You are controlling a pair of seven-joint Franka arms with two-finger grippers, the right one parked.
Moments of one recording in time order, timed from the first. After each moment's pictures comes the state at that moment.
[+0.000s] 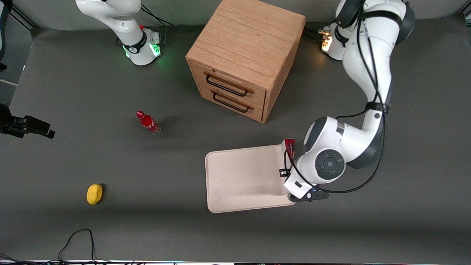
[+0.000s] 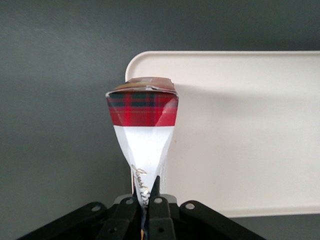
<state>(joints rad) -0.34 0.90 -0.13 -1.02 -0.01 1.82 -0.52</state>
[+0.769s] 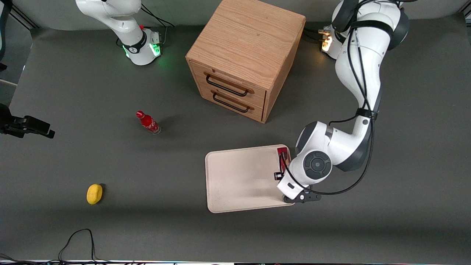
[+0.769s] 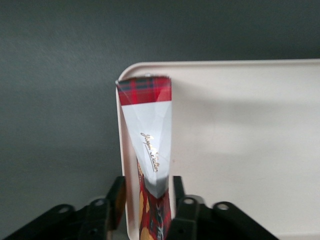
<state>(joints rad) -0.35 0.89 -0.13 -1.04 0.03 1.90 -0.53</state>
